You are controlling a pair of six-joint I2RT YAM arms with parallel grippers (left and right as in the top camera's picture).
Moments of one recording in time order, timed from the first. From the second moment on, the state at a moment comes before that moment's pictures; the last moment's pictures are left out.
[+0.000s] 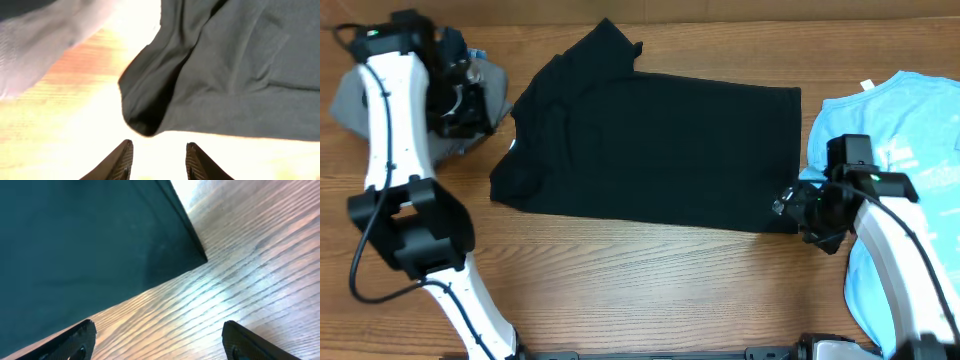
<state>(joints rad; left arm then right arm) 0.25 2.16 2.19 -1.59 0.20 0.10 -0.07 1.34 0.95 -1.02 -0.15 0.60</state>
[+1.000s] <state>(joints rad) 0.32 1.92 1.39 -1.06 0.19 0.05 -0.07 1.32 0.97 -1.01 -0.12 0.62</state>
